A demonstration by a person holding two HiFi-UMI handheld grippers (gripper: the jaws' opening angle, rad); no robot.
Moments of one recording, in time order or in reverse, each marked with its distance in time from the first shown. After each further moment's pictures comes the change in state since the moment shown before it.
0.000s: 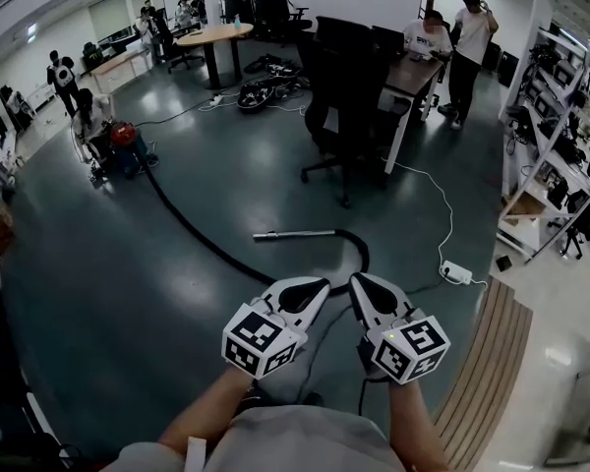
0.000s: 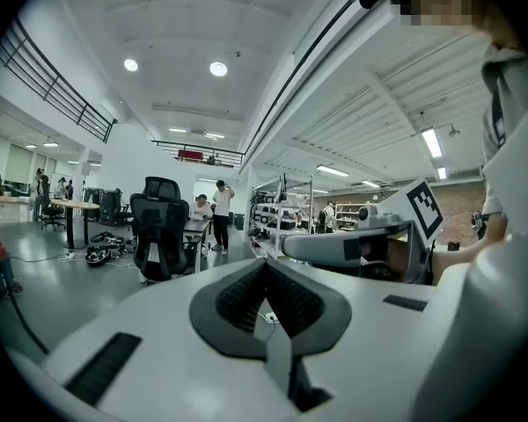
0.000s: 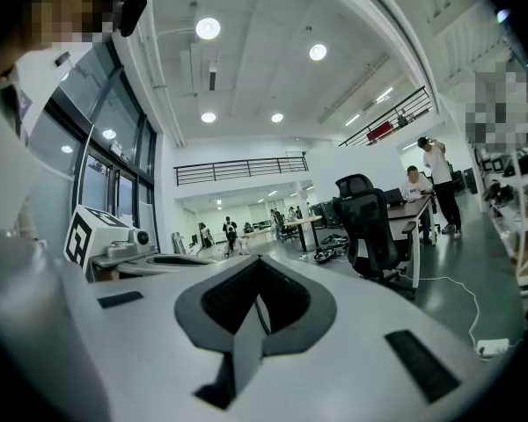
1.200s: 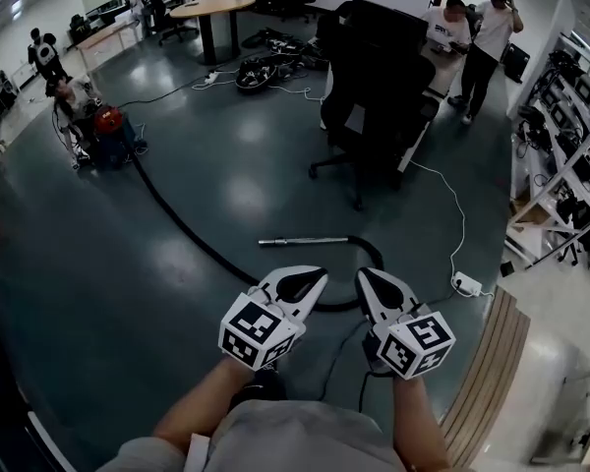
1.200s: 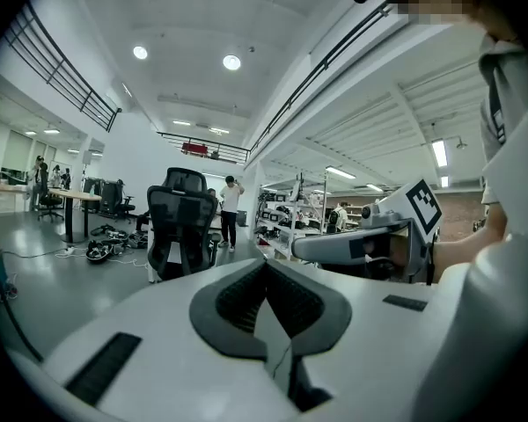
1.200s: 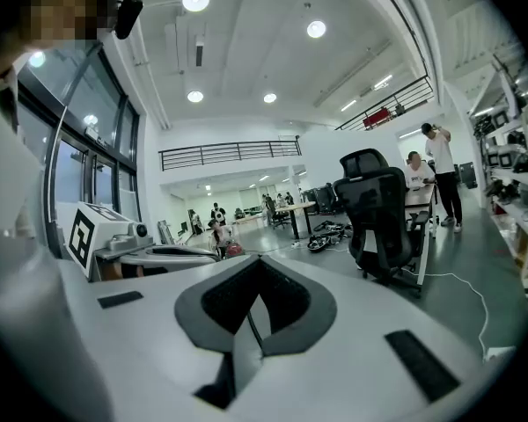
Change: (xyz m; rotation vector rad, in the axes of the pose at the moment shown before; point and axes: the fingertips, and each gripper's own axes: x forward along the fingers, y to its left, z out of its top) left arm 0.027 0.274 0.004 -0.042 0.017 -0.023; right arm 0.260 -0.041 0.000 0.010 0.106 -0.060
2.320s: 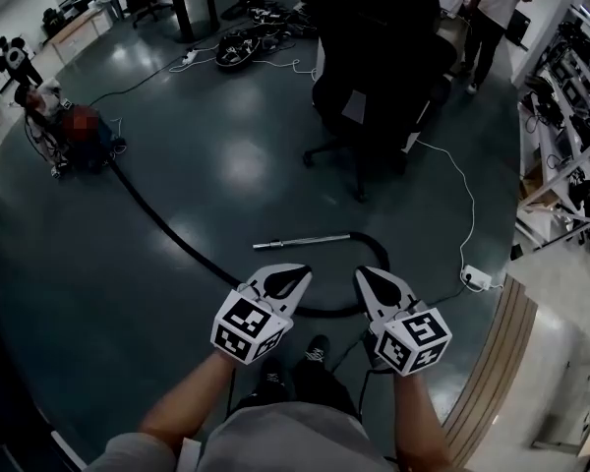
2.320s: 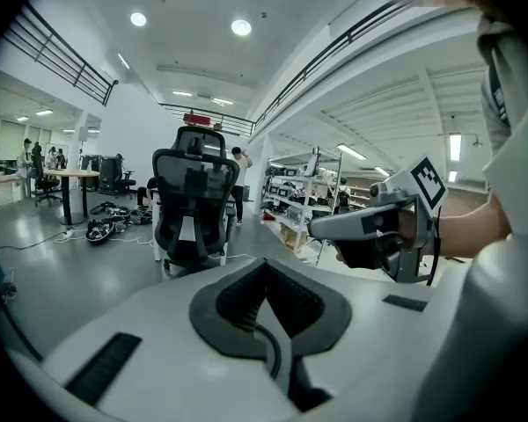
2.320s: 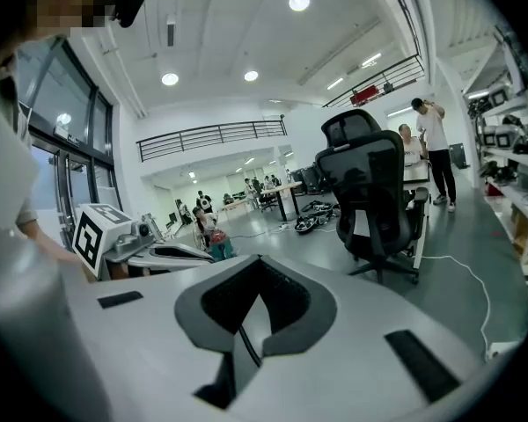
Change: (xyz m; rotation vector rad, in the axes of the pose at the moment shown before) left arm 0.125 0.192 -0.042 -0.039 0.183 -0.012; right arm 0.173 -0.135 -0.009 0.084 0.123 -0.063
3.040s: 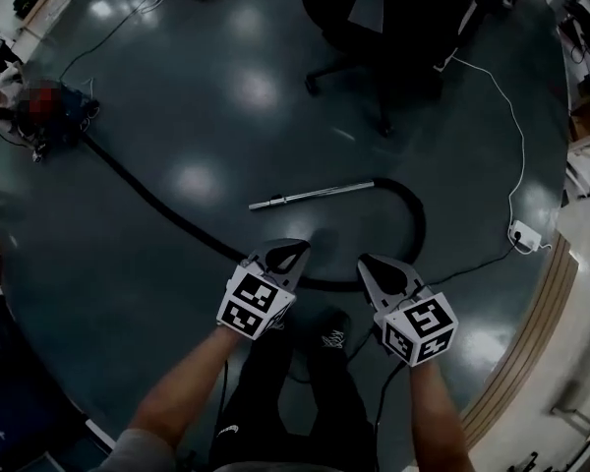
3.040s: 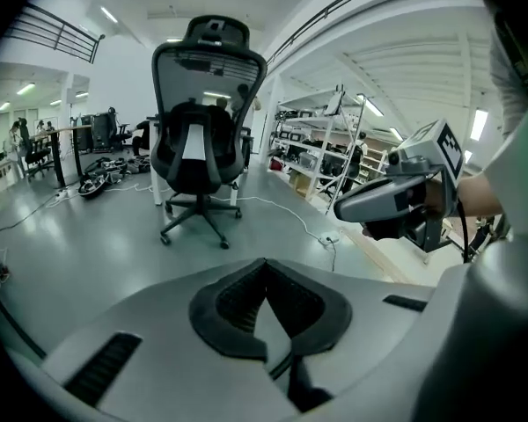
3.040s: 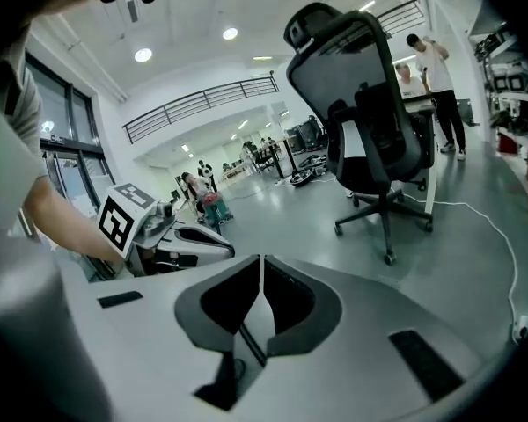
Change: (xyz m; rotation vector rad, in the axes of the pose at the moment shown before) left arm 0.214 0.153 -0.232 -0.020 0.312 -0.002; right arm 0.174 -0.180 -0.210 0.083 0.245 0.042
